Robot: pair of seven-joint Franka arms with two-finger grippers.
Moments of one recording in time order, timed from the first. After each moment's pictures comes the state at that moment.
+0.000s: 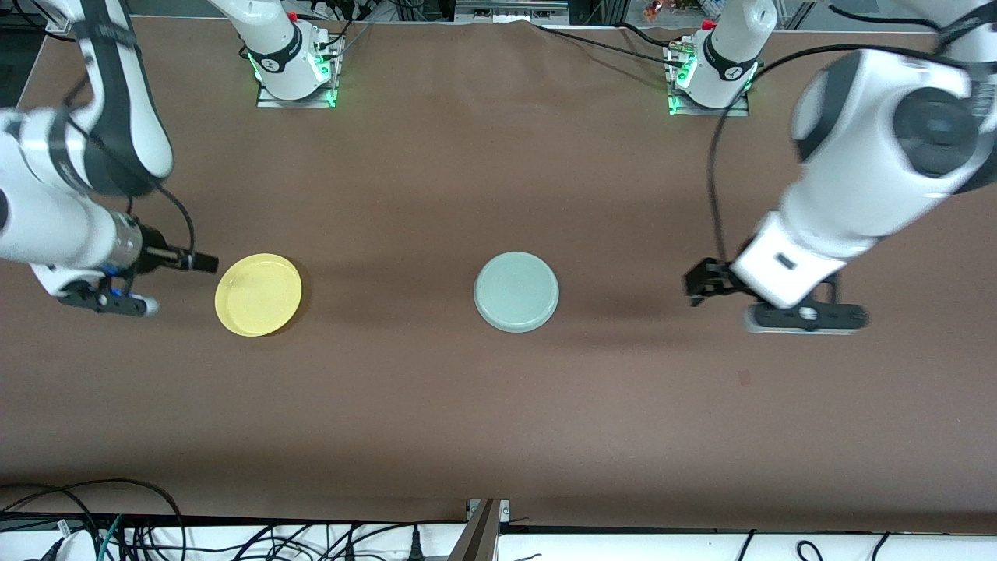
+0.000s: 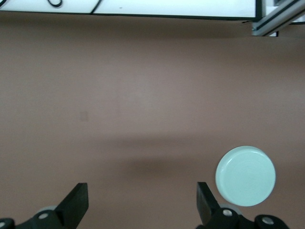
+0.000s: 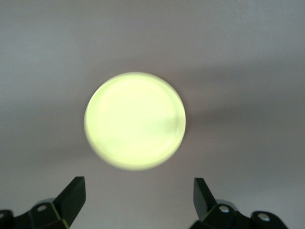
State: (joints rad) left arm -0.16 0.38 -0.06 -1.27 -0.04 1.73 -0.23; right arm -0.04 0.35 0.03 -1.76 -0.04 1.96 0.17
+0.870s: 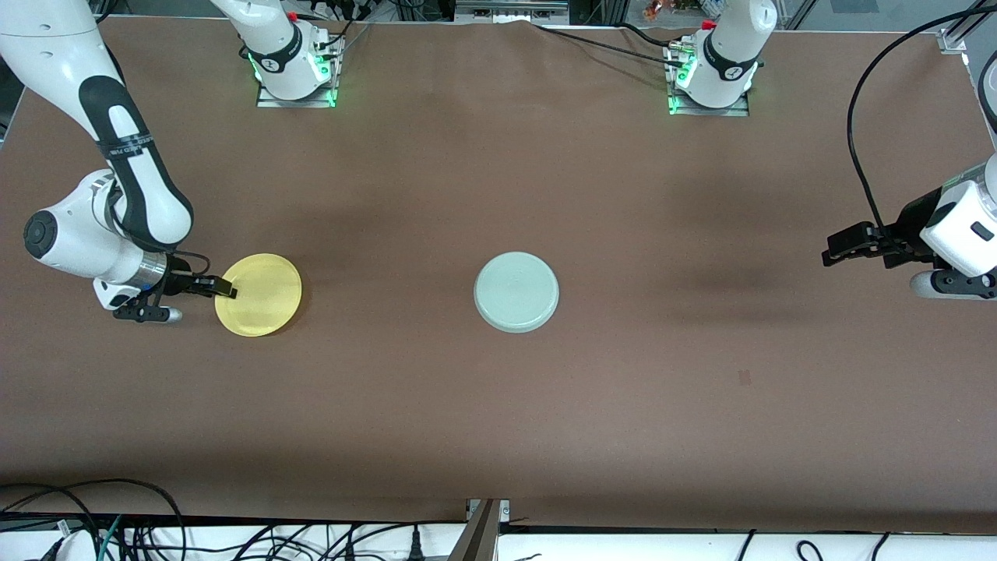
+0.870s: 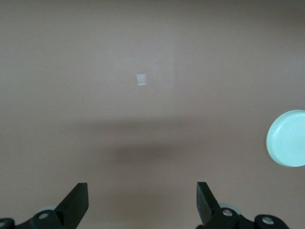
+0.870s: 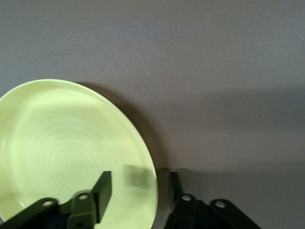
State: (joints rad) left arm 0.02 0.21 0.00 -1.49 -0.04 1.66 0.02; right arm -0.17 0.51 -0.01 -2.03 0.33 2.45 -0.36
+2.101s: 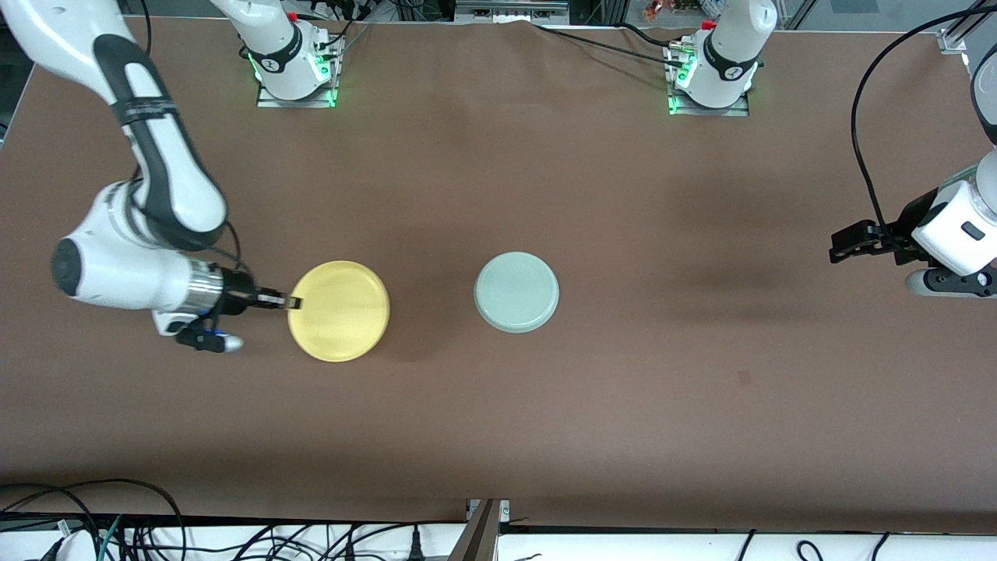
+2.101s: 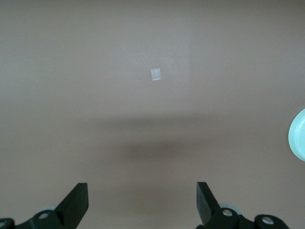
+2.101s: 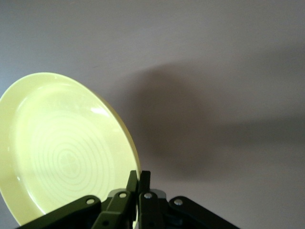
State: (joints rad) left arm 0.01 0.21 0.00 -1.49 0.00 1.64 0.02; right arm -0.08 0.49 0.28 -1.72 0.35 2.12 0.22
